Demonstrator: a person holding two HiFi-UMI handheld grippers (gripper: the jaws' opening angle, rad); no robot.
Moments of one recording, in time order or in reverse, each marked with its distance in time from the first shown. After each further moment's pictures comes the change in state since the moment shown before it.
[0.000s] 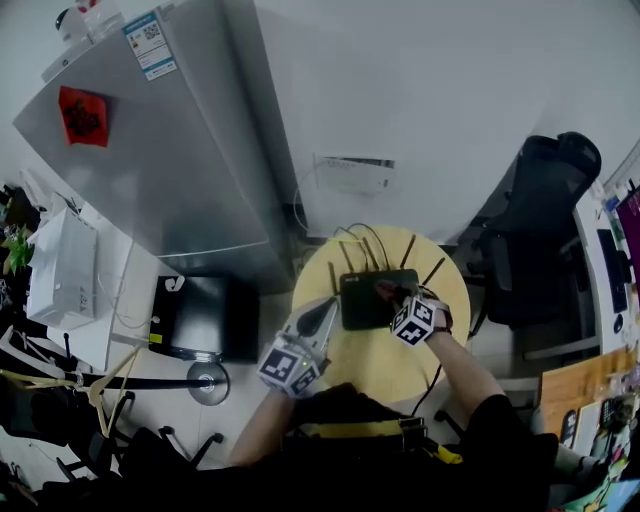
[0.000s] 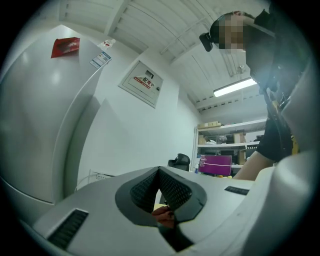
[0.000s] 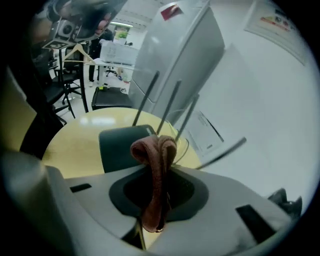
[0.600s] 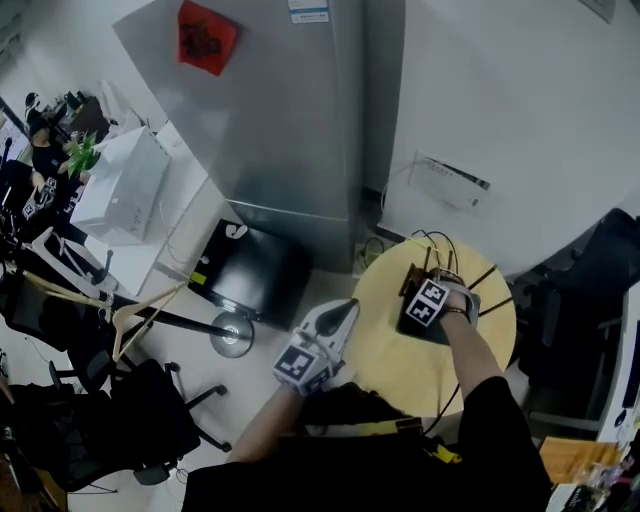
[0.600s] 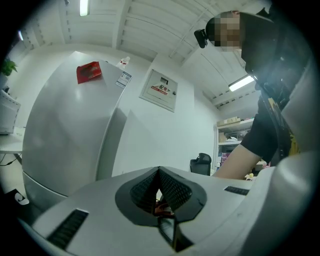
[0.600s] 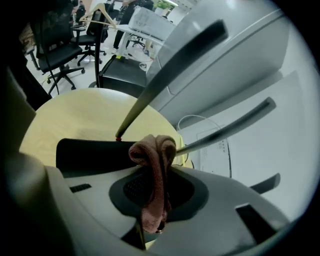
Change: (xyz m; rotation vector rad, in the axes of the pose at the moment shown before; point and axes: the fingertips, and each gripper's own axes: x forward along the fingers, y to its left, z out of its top) left arm -0.089 0.065 0.018 0.022 -0.057 0.257; right arm 0.086 0.004 0.109 -0.376 0.165 0.011
